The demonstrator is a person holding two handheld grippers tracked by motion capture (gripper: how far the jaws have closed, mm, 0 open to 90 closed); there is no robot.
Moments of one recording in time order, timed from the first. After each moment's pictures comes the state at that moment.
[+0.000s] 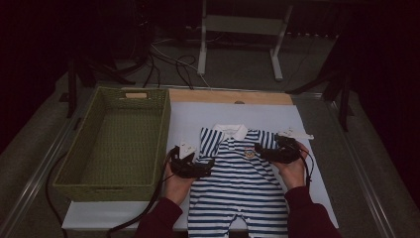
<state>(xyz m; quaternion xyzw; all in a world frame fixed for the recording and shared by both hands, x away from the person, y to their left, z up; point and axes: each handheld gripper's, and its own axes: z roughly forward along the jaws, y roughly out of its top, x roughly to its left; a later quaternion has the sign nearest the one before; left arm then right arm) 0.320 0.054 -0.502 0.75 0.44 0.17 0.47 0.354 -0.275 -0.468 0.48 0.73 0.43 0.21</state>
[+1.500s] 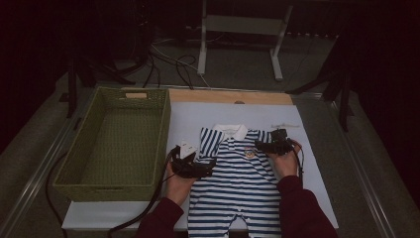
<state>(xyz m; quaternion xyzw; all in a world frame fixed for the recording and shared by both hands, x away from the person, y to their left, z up) 0.318 0.051 -0.497 0.74 0.44 0.16 0.48 0.408 -0.279 -0.511 0.56 0.73 0.33 0.19</state>
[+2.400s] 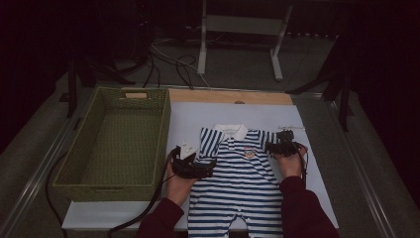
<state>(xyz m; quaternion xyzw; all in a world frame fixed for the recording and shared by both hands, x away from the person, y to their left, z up) 0.316 0.051 -0.497 0.74 0.44 0.16 0.48 0.408 -0.299 -0.519 0.62 0.71 0.27 0.22</state>
